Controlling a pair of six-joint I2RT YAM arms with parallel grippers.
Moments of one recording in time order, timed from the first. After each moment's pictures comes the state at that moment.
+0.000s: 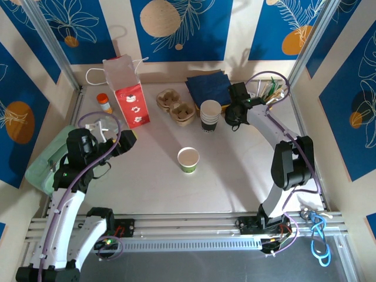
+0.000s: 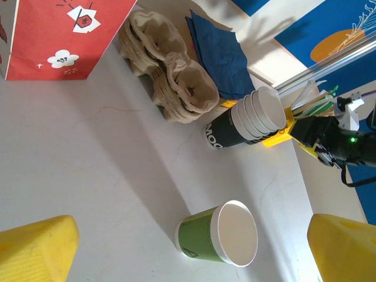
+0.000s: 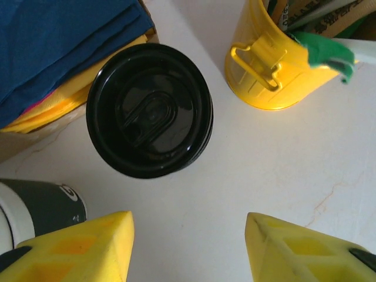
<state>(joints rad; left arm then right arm) -0.10 0.72 0.83 -0.60 0.44 -0.60 0.28 1.76 1.45 -0.75 0.35 0.56</state>
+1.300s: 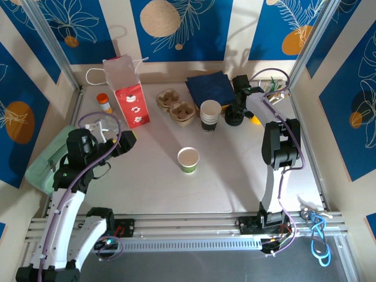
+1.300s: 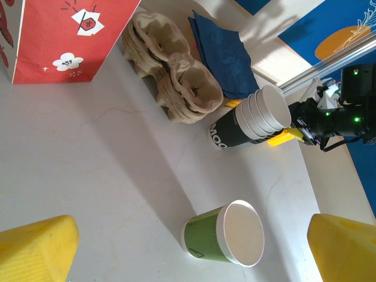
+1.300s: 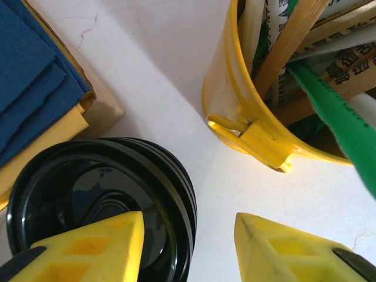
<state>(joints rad) -0.10 0.72 0.83 -0.60 0.43 -0.57 0.18 2.04 1.70 -0.82 0.34 0.61</state>
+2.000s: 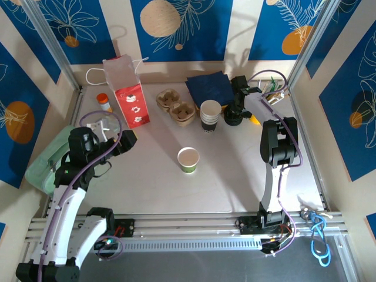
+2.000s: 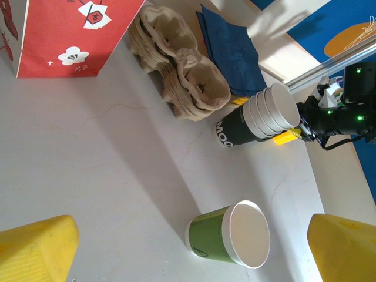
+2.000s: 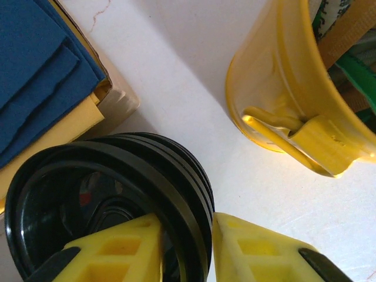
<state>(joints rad) -0.10 0.75 0.83 -0.60 0.42 -0.57 0.18 2.08 1.72 -0.81 0.29 0.61</state>
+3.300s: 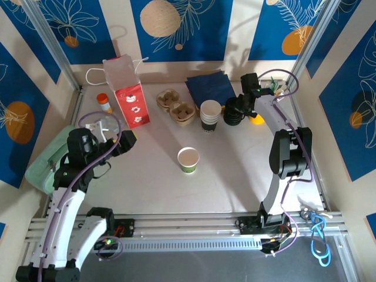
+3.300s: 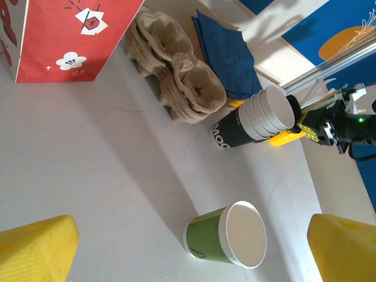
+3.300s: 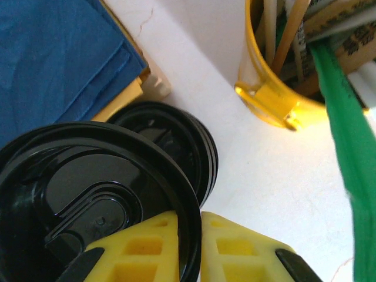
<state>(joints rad) -0.10 0.73 0.83 -0.60 0.42 -0.57 0.14 1.86 1.59 -0.78 0.13 0.61</state>
